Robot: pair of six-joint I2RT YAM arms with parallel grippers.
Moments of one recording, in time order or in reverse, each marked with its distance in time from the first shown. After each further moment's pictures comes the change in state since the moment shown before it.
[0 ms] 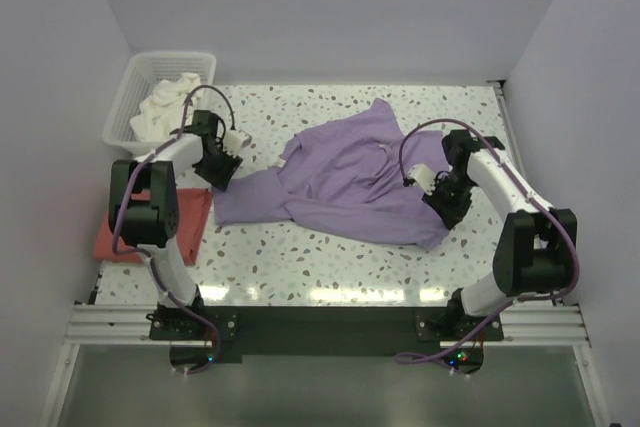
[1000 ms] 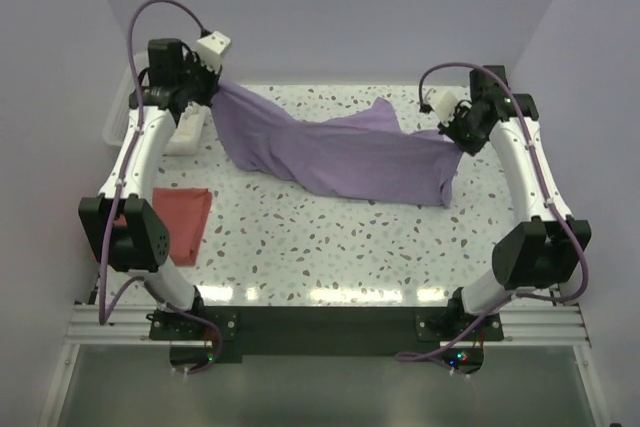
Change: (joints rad) left arm 0.024 -0.161 0.401 0.075 0.212 -0.099; right arm -0.048 0.035 0.440 0.094 0.066 0.039
